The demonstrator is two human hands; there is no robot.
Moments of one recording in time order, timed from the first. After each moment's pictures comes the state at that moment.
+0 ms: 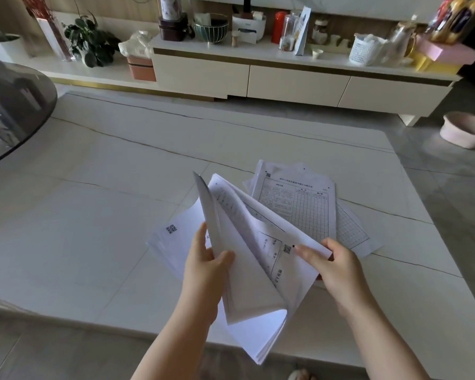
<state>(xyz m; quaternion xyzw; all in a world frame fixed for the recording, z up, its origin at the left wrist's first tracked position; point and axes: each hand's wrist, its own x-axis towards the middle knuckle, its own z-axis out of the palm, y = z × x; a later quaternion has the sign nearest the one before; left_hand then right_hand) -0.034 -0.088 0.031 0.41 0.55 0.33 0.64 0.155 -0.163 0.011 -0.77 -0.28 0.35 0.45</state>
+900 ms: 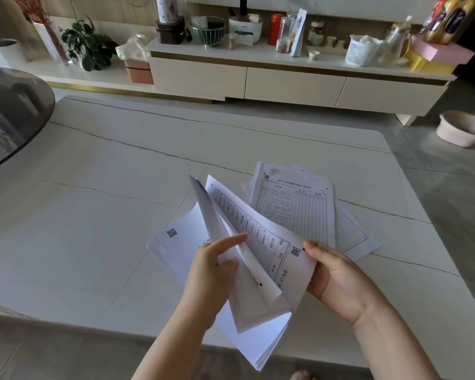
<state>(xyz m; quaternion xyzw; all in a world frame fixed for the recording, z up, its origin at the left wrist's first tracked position) -0.033 -0.087 0.026 0.55 0.52 0.26 0.60 0.155 -0.161 0.021 -0.51 -0.08 0.63 0.59</state>
